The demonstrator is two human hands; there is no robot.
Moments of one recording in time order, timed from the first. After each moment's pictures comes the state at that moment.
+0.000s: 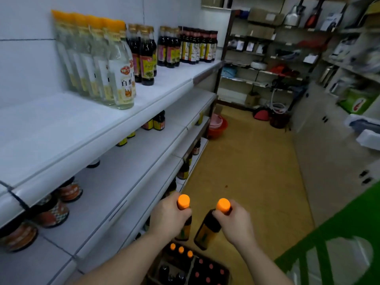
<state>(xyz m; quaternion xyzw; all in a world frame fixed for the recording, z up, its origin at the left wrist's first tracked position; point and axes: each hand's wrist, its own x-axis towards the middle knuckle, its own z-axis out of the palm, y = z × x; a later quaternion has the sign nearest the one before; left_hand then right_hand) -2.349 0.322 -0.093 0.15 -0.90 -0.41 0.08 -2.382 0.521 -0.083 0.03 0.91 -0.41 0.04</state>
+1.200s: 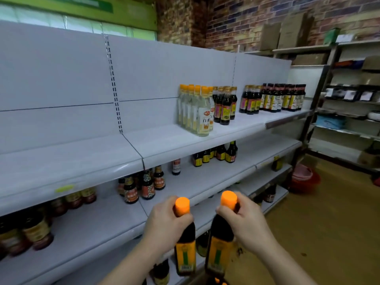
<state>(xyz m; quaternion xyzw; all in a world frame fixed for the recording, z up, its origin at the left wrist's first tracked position) -2.144 0.388 0.027 0.33 -0.81 -0.38 0.30 -2.289 0.550 0.054 -0.41 0.77 -0.48 0.08</state>
